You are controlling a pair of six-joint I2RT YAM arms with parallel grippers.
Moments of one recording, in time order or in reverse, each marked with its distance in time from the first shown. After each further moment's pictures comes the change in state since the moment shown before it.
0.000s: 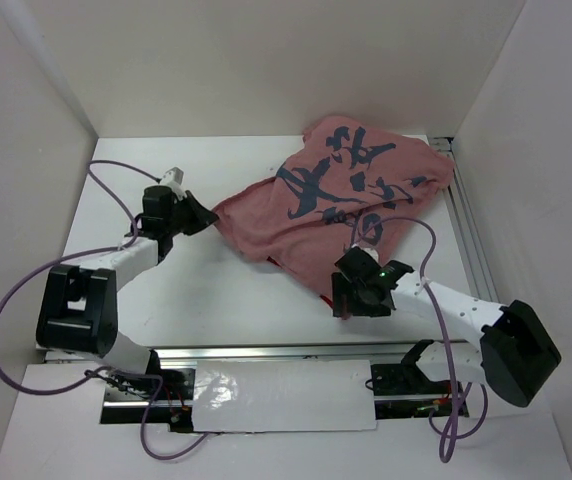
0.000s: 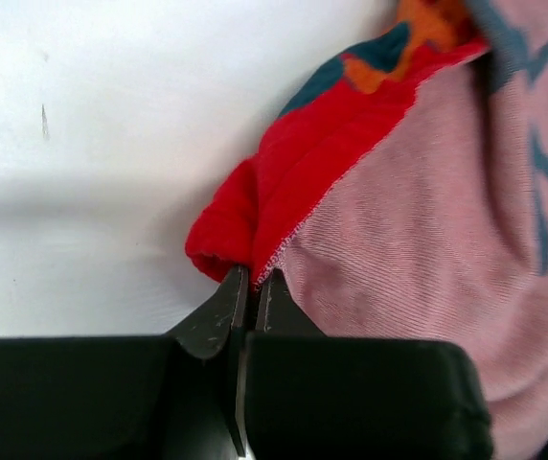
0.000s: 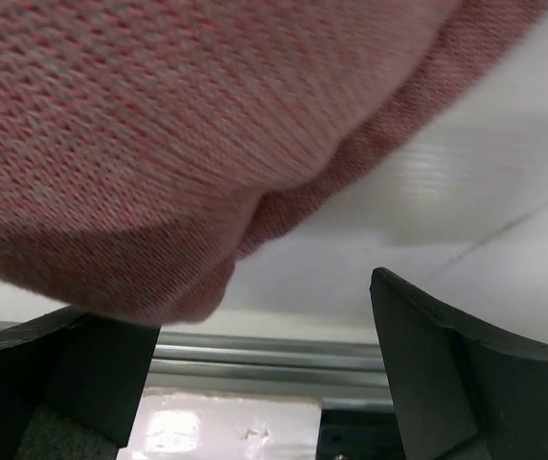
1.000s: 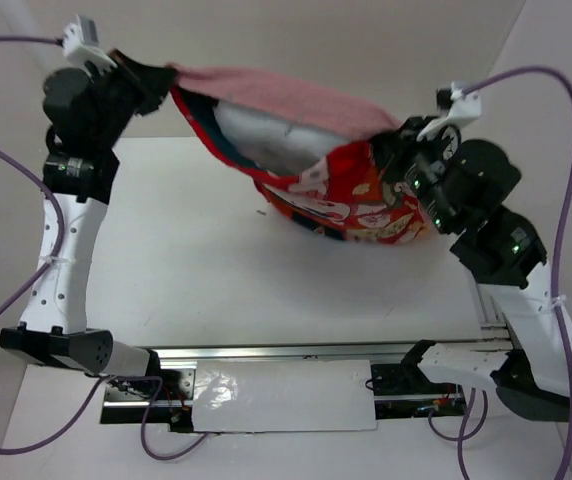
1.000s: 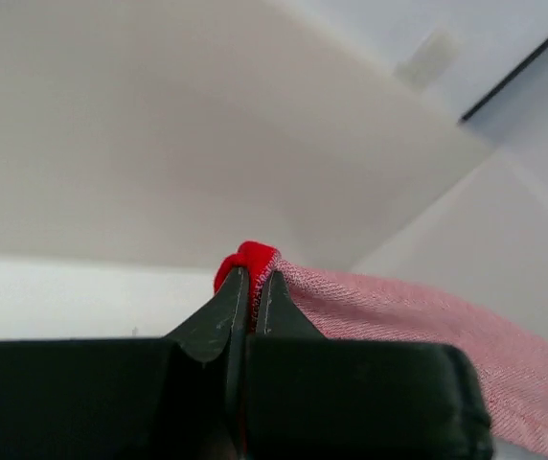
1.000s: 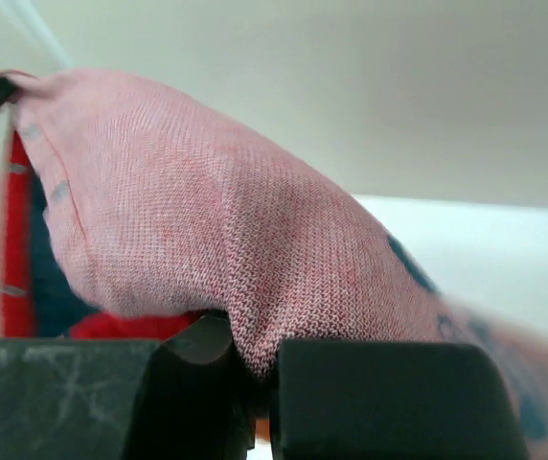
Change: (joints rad) left arm -0.003 -0.159 0.955 -0.491 -0.113 -0.042; right arm 0.005 -0.123 1.003 0.164 0.196 -0.436
